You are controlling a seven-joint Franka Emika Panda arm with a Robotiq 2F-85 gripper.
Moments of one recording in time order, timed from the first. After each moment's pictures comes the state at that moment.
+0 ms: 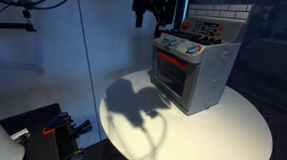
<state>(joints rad) -0.06 -0.19 -0.22 -2.04 0.14 1.77 -0.32</state>
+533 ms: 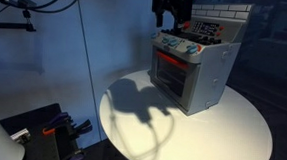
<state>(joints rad) -0.07 -0.13 -0.20 -2.02 0.15 2.02 -0.18</state>
